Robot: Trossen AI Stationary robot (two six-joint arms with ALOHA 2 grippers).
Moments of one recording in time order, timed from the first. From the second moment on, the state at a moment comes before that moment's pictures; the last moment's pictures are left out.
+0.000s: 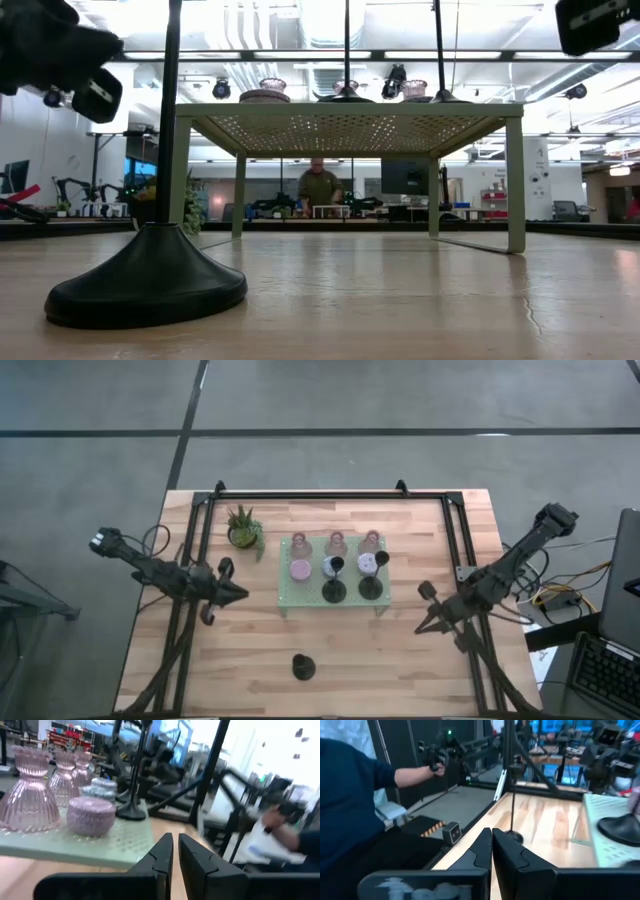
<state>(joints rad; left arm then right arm) -0.50 0.17 0.01 0.20 -0.36 -0.24 0.71 0.62 0.26 0.27 0.21 0.11</state>
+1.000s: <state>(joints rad) -0.53 0.69 0.15 0.59 -0.36 -0.46 0.71 0.01 0.16 -0.14 0.21 0.15</state>
